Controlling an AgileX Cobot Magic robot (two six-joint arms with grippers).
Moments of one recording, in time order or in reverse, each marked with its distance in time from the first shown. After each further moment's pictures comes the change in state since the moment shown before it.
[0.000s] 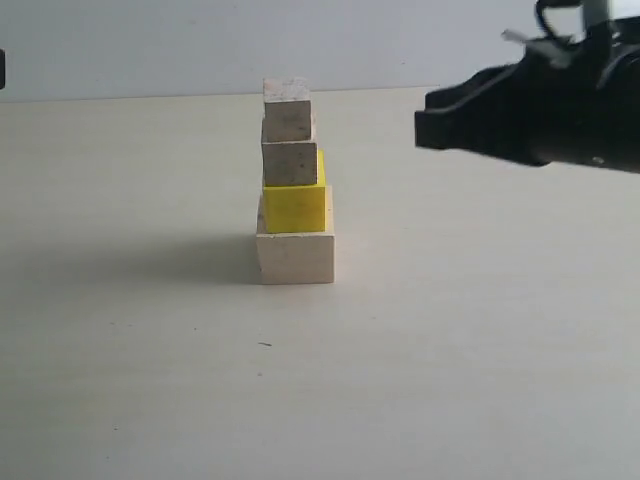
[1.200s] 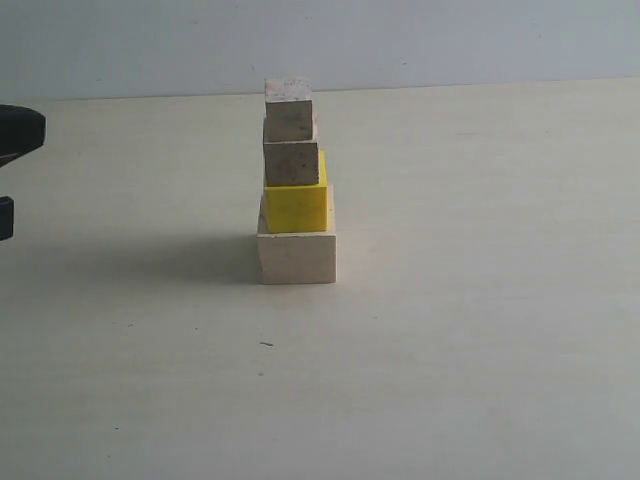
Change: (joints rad) left arm 0.000 0.034 0.172 0.026 -0.207 0.004; right arm 0.000 -0.656 0.132 -0.038 -0.194 -0.154
